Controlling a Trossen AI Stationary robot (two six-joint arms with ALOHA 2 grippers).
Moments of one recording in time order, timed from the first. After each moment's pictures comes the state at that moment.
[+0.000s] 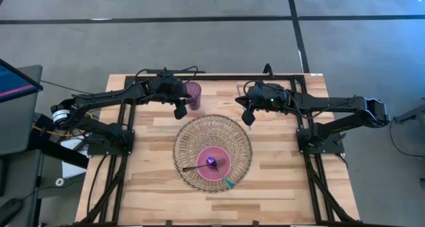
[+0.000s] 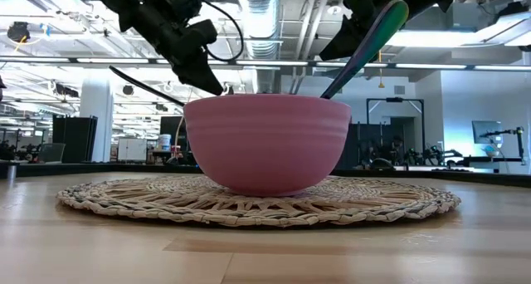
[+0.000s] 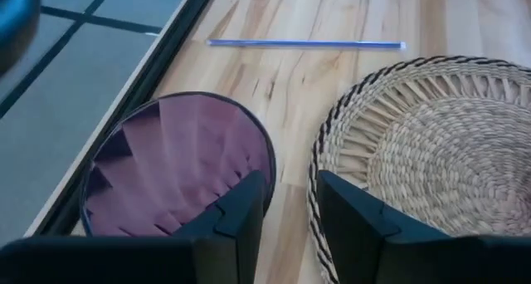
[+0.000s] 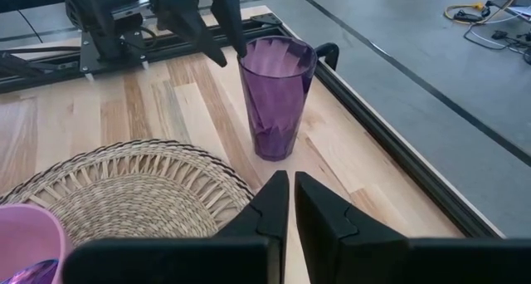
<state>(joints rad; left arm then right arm) 0.44 1.13 0.87 -0.26 0.10 0.21 -0.20 1.17 0.83 -0.12 0.18 0.08</state>
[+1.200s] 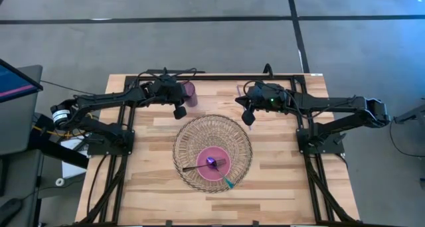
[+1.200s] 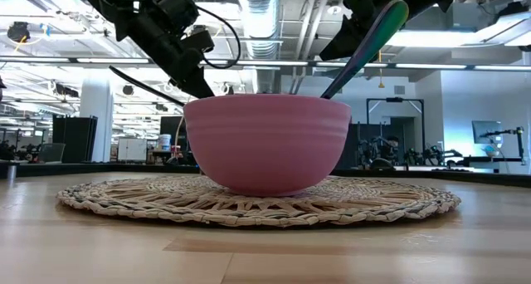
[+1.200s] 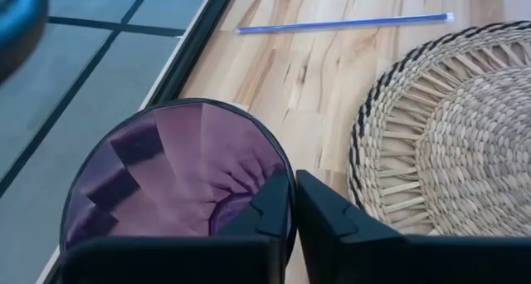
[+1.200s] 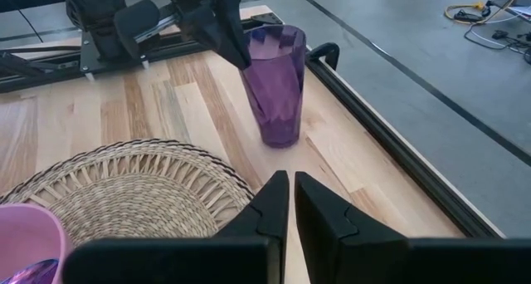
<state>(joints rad) 0.44 1.13 0.79 -0.16 0.01 0.29 -0.20 1.17 0.83 -0.12 0.18 0.08</state>
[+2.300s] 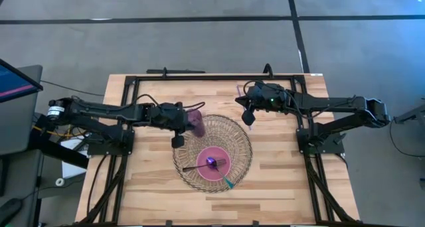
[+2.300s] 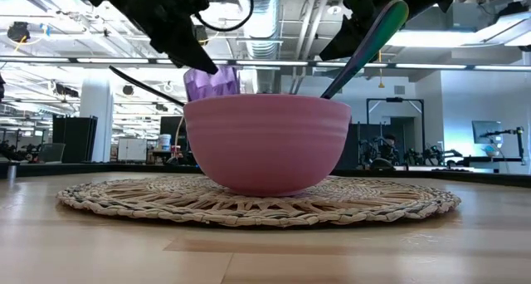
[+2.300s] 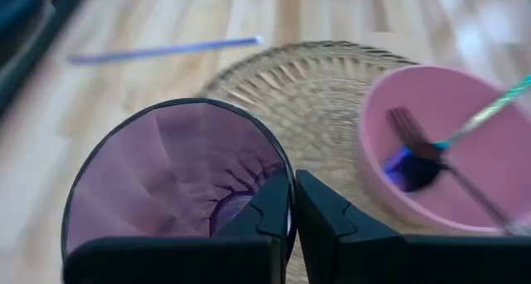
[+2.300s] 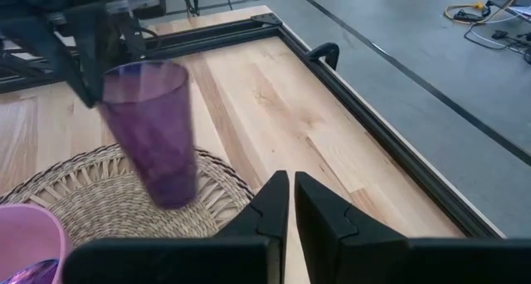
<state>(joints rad) 0.01 1.05 0.79 -0.24 -0.05 0.04 -0.20 1.17 0.83 -0.12 0.18 0.08</state>
